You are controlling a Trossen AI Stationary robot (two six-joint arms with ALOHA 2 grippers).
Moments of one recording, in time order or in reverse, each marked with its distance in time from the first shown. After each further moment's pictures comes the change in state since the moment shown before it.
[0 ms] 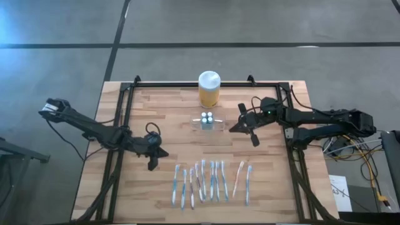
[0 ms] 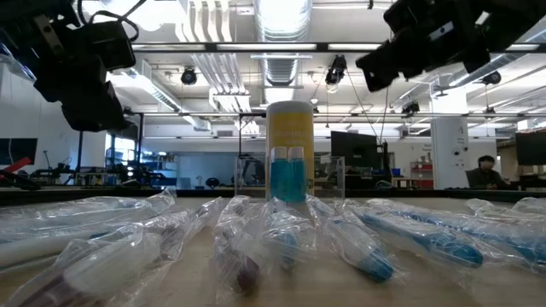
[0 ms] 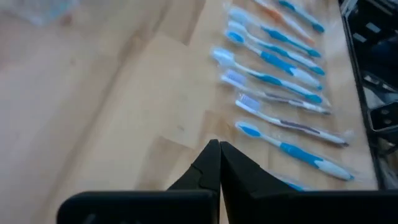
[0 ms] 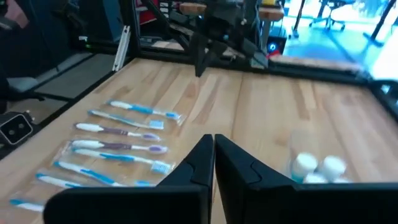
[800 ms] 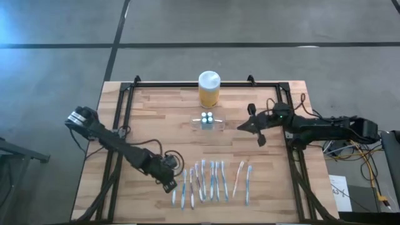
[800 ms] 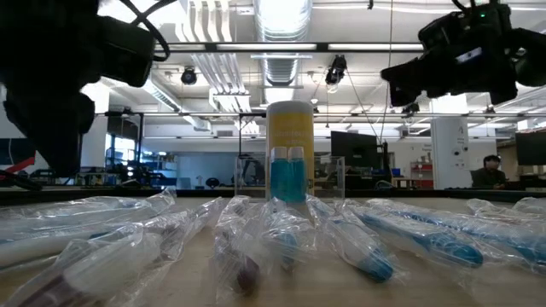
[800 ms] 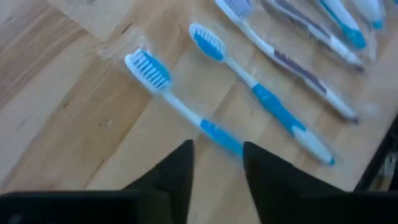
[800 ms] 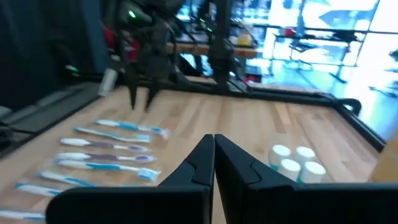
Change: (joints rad) left arm -0.180 0.607 0.500 -0.342 0.112 -0.519; right arm -0.135 -0.130 -0.308 0.411 -0.093 0.077
